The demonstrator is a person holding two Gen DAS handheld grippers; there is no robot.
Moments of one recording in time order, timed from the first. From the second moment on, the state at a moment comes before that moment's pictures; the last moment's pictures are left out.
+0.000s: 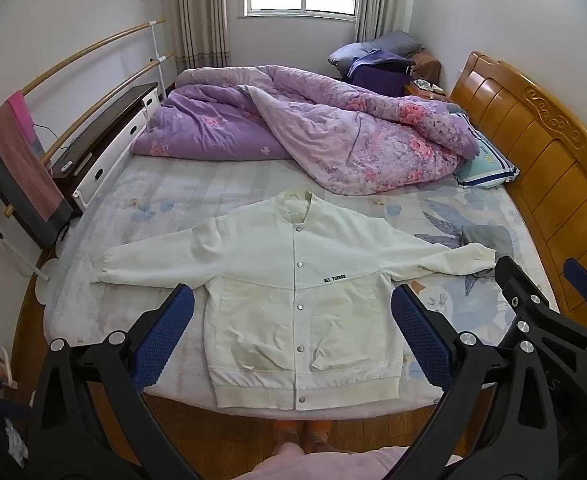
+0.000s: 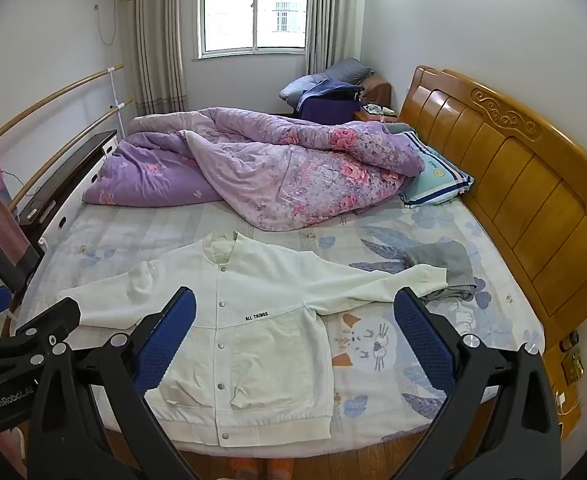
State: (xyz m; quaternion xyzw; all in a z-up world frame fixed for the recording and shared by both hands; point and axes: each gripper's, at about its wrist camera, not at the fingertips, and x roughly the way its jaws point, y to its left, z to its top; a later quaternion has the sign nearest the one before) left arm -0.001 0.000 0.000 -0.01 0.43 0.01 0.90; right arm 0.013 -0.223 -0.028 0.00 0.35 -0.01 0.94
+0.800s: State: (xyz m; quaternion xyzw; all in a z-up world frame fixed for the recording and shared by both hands) left arm 0.000 0.000 0.000 -0.02 0.43 0.01 0.90; right arm 0.014 -0.218 -0.032 0.00 0.35 -0.01 0.94
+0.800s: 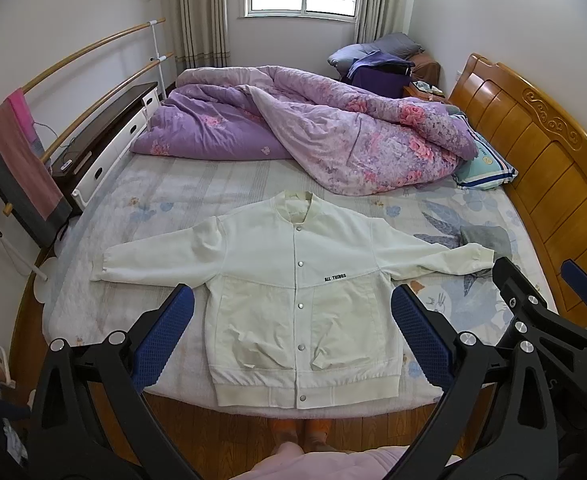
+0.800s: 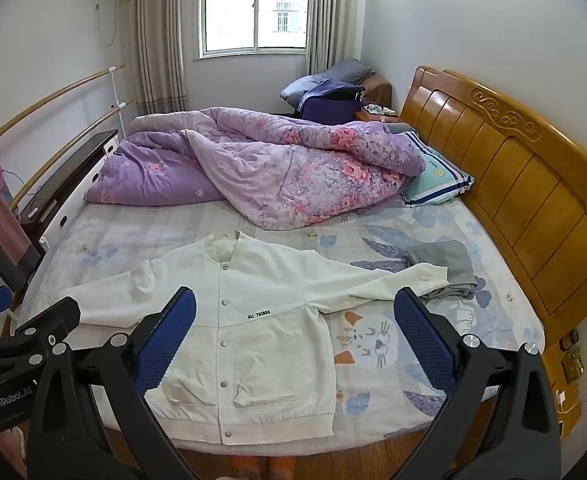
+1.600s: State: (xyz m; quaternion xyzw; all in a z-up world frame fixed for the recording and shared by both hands) left arm 0.000 0.000 0.000 -0.02 0.43 0.01 0.90; right arm 0.010 -0.213 -0.026 0.00 0.35 -0.02 0.94
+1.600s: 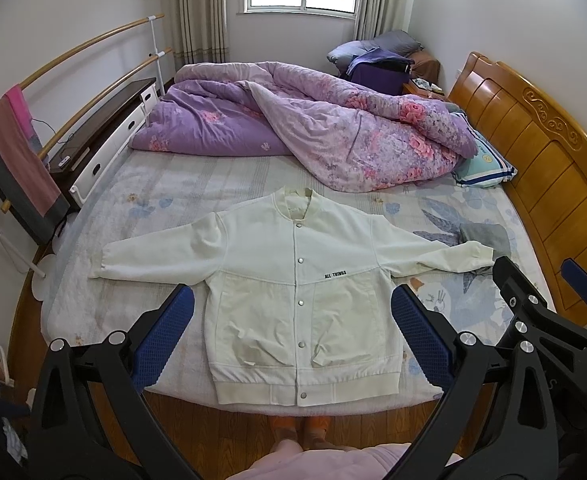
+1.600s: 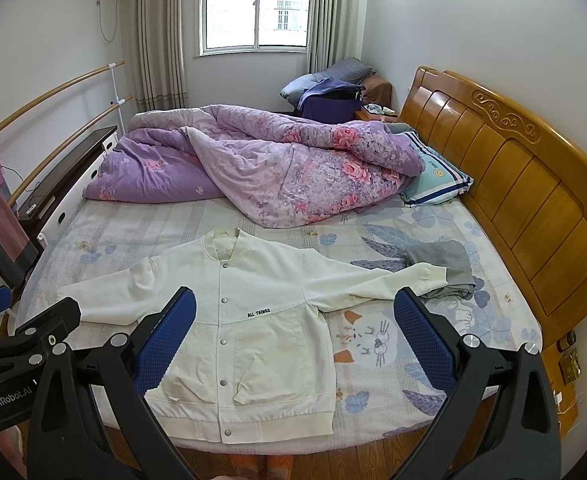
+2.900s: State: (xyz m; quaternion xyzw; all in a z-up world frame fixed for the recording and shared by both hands) left arm -0.008 0.014 -0.018 -0.02 0.43 0.02 0.90; right arm 0.020 -0.206 -0.041 0.01 0.36 0.01 0.93
